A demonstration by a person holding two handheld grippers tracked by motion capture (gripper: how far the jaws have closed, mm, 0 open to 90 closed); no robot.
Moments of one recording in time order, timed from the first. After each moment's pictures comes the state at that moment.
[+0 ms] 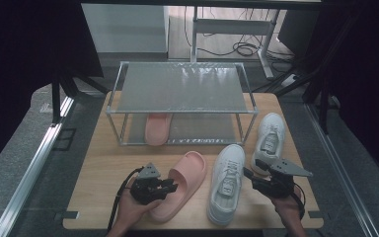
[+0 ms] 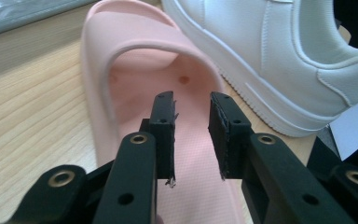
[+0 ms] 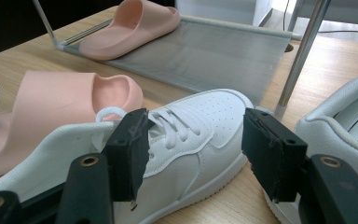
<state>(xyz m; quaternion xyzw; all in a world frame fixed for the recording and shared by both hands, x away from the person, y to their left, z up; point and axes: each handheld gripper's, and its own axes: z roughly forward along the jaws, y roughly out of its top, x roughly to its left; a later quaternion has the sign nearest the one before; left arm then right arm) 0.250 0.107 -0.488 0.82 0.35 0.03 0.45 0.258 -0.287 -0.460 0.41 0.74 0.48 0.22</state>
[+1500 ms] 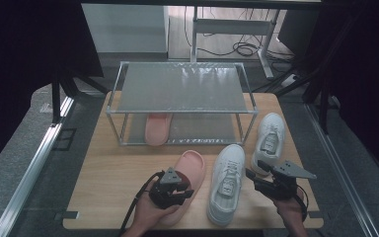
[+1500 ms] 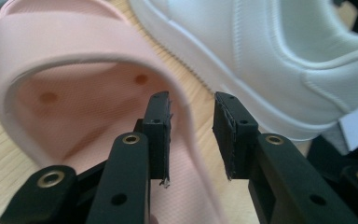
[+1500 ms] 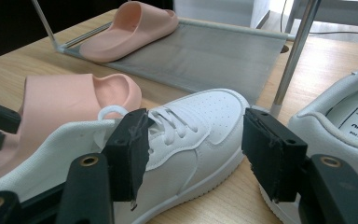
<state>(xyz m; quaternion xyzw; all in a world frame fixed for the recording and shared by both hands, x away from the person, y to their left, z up) 0.247 0.058 -0.496 0.85 0.34 0.04 0.41 0.252 -0.292 -0.457 0.42 0.74 0.48 0.23</state>
